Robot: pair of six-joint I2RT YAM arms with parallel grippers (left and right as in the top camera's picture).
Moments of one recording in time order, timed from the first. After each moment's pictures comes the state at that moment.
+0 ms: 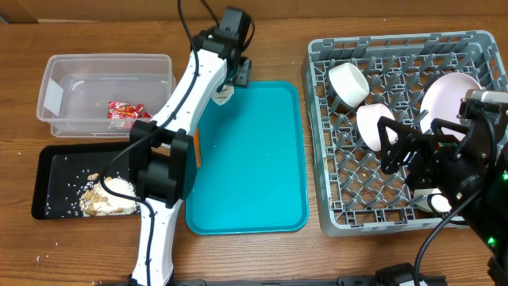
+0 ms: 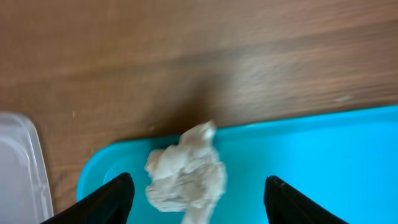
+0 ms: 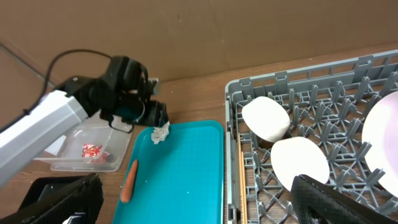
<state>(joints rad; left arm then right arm) -0.34 2.34 2.12 -0.98 -0.16 -0.19 0.24 0.93 1.61 -1.15 -0.05 0.35</state>
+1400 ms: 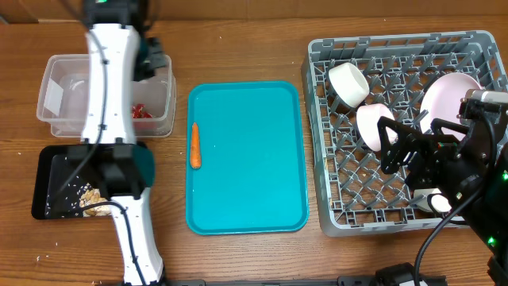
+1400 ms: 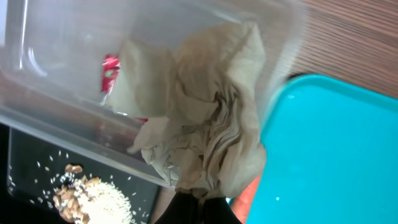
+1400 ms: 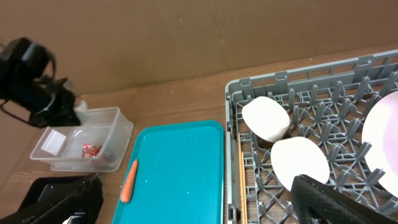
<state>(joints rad) 0.02 2.34 2.60 -1.68 -0.12 -0.36 0.24 0.93 1.61 -1.15 -0.05 0.35</state>
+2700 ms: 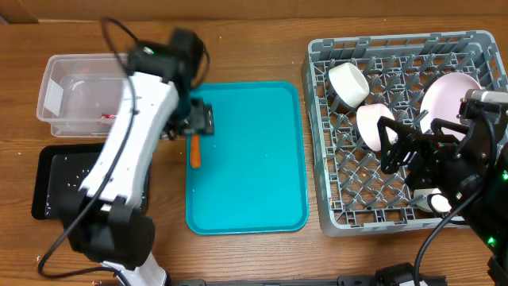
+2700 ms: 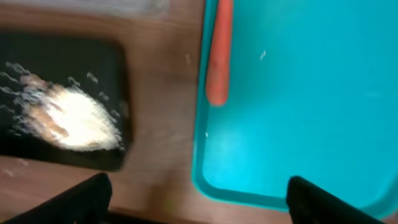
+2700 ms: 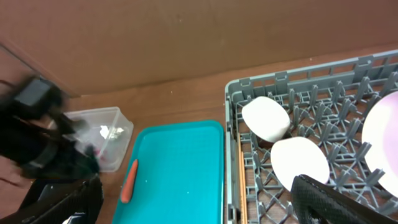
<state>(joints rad) -0.25 1.84 1.74 -1.53 -0.10 -0.41 0.24 0.93 1.61 -1.15 -0.05 0.35</state>
